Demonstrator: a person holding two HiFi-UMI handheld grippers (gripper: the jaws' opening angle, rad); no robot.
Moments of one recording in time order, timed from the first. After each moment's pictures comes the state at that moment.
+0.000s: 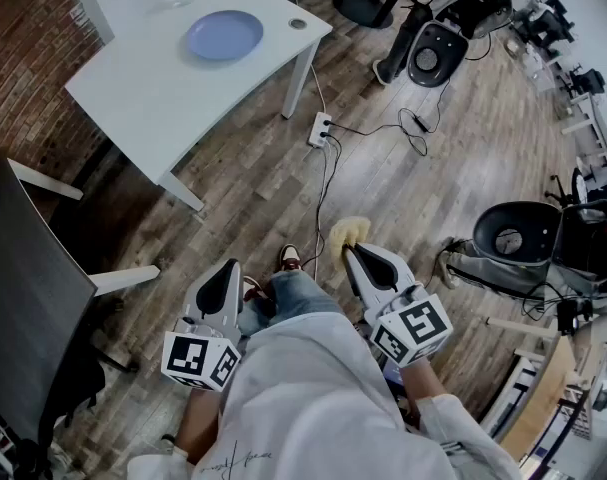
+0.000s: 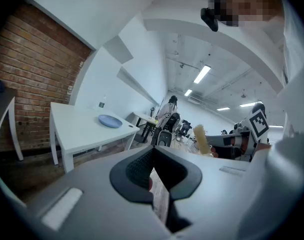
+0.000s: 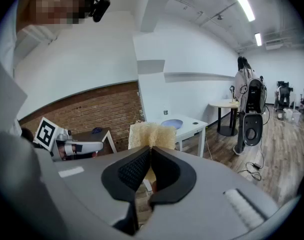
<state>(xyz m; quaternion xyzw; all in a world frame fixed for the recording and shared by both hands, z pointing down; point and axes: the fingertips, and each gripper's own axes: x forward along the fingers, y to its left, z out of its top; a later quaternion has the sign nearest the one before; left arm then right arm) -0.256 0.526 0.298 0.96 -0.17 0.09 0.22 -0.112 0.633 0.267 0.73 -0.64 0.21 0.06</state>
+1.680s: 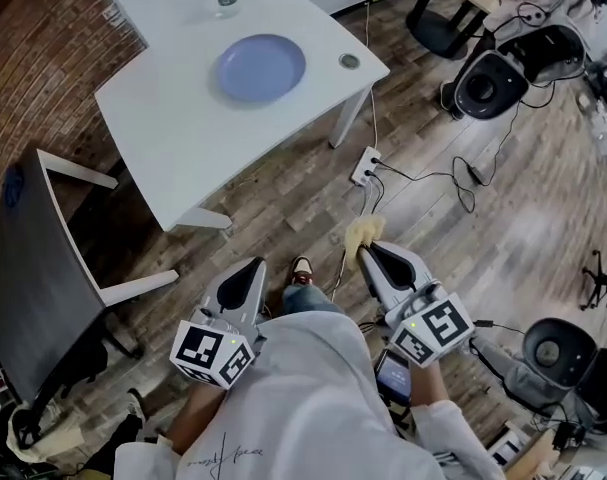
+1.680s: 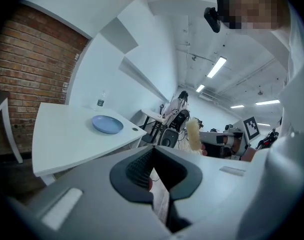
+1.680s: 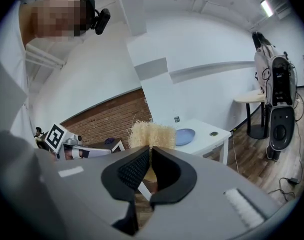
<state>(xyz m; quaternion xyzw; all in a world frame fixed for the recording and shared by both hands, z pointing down) -0.080 0.419 0.301 0.95 -0.20 0.12 0.23 0.059 0.486 0.277 0.64 -0.74 0.21 0.00</state>
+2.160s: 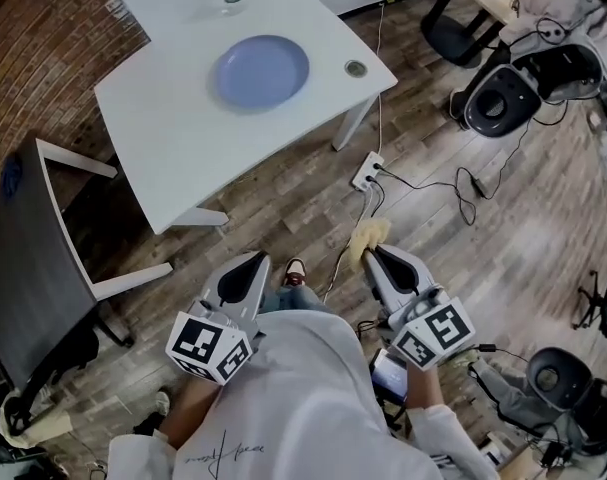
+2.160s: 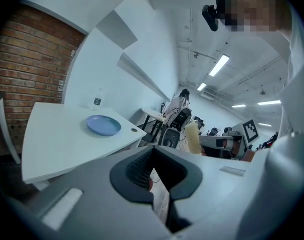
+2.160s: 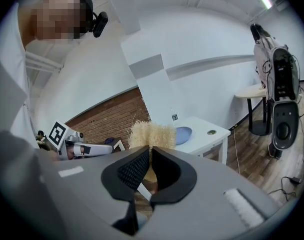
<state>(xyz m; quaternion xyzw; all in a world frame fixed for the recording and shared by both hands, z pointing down) -0.031 0.398 0.299 0.94 -0.20 0.13 0.23 0.106 0.469 0.287 0.62 -0.74 0.24 0.00</state>
